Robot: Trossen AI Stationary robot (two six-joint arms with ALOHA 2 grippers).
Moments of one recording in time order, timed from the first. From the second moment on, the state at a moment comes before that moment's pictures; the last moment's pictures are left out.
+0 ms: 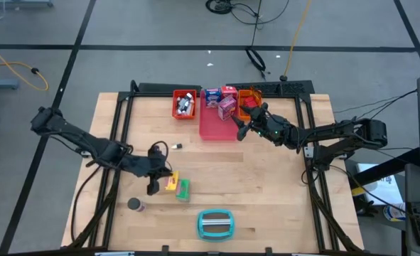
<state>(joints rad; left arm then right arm) -0.42 1.03 0.71 -0.42 -0.24 -0.51 -0.21 1.33 0.53 0.74 0.44 0.08</state>
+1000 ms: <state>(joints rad) 0.25 1.18 0.87 -0.12 0.01 -0.04 -0.21 1.33 0.53 0.74 0.44 0.08</state>
